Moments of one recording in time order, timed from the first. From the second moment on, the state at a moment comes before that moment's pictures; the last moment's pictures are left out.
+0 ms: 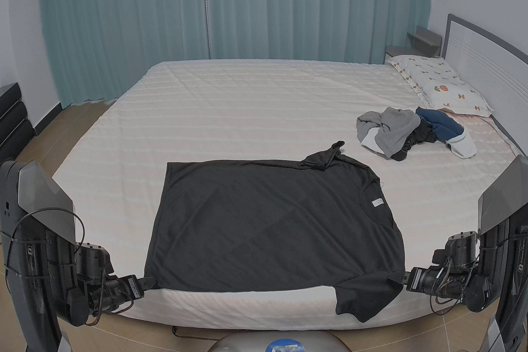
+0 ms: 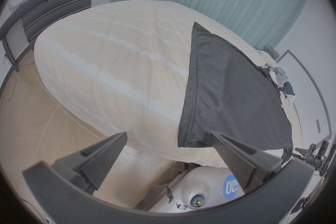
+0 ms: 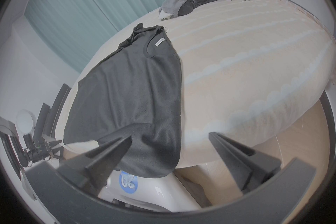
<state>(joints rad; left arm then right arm) -0.02 2.35 -0.02 -1.48 -0.04 -0.43 0.10 2.32 -0.02 -1.53 0.13 0.43</state>
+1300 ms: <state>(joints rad) -0.02 2.22 -0.02 -1.54 -0.15 -0.63 0.20 2.14 -0.28 -1.46 0.14 0.63</state>
